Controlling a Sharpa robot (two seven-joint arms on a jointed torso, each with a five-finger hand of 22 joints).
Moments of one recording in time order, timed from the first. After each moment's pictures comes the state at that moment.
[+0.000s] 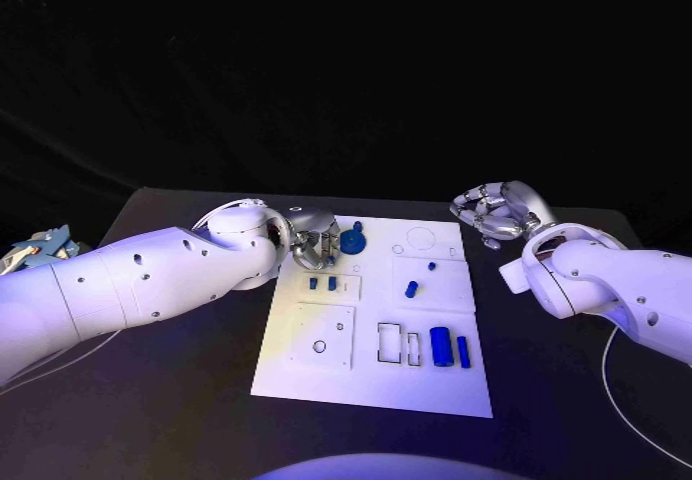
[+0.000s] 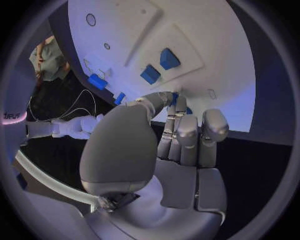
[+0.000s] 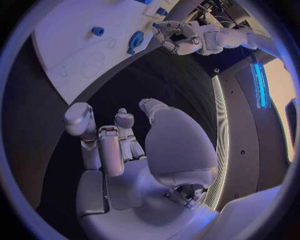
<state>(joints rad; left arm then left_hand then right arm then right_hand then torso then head) 1.18 -0.73 0.01 1.40 -1.53 -0.03 -0.14 1.43 -0.21 0.57 0.08 0.31 0.95 0.13 0.41 0.31 1.09 0.06 0.46 0.13 1.40 -0.01 1.30 0.81 0.12 1.22 0.09 1.33 1.08 1.25 -0.84 -0.13 1.47 -0.70 -0.62 0.06 1.24 -0.12 0.28 0.29 0.49 0.73 0.18 0.40 0.34 1.06 0.10 1.20 0.94 1.47 0.02 1.48 1.31 0.11 1.29 0.12 1.02 1.20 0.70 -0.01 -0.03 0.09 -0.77</state>
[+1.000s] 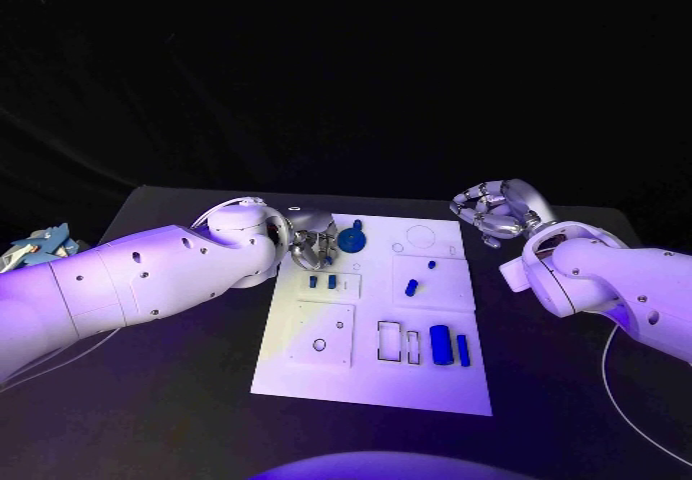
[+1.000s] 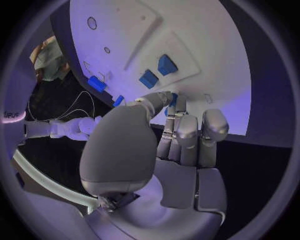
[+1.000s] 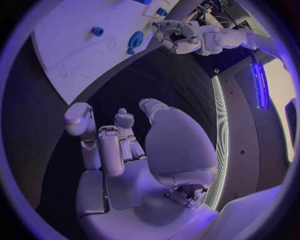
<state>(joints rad) 1.19 -0.73 0.01 1.40 -1.53 0.00 -0.16 1.42 -0.21 0.56 0.08 0.31 0.94 0.14 0.38 0.31 1.10 0.06 0.43 0.13 1.41 -0.01 1.30 0.83 0.12 1.22 0.09 1.33 1.06 1.25 -0.84 -0.13 1.47 -0.70 -0.62 0.06 1.24 -0.12 0.28 0.29 0.49 0.73 0.18 0.41 0.34 1.06 0.10 1.20 0.93 1.47 0.02 1.48 1.31 0.11 1.28 0.12 1.02 1.20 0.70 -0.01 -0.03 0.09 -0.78</state>
